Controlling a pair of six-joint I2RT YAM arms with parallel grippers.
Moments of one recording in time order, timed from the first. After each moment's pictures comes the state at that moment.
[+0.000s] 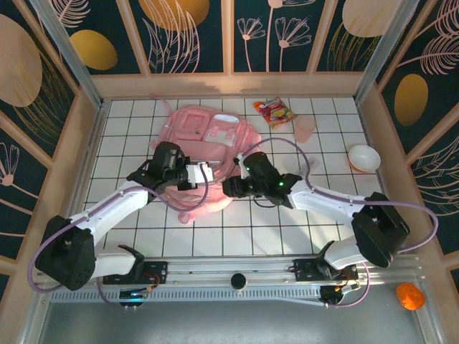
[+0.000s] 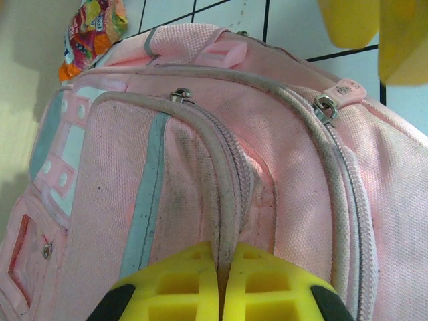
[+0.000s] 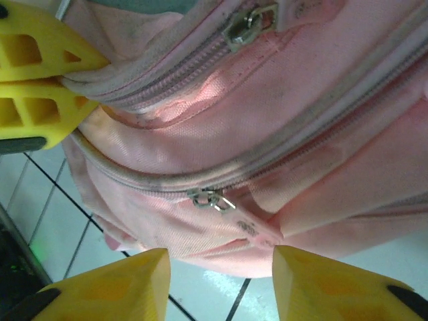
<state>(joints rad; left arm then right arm) -0.50 1.28 0.78 -0.21 0.31 0.99 0.84 1.43 0.84 -0.14 -0.20 0.54</state>
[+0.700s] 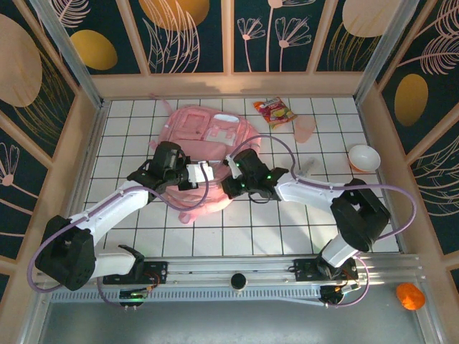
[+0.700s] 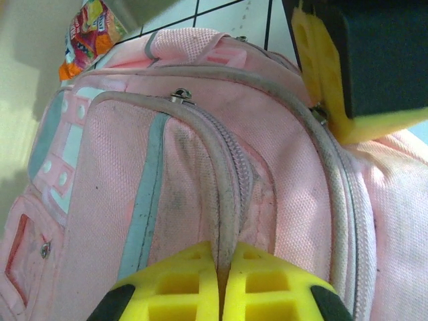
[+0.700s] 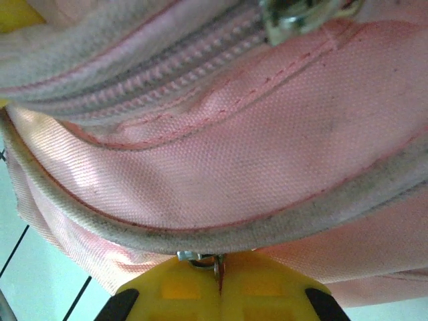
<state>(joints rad) -0.50 1.28 0.79 -0.22 0.31 0.97 0.82 1.57 0.94 -0.18 -0.22 0.37</state>
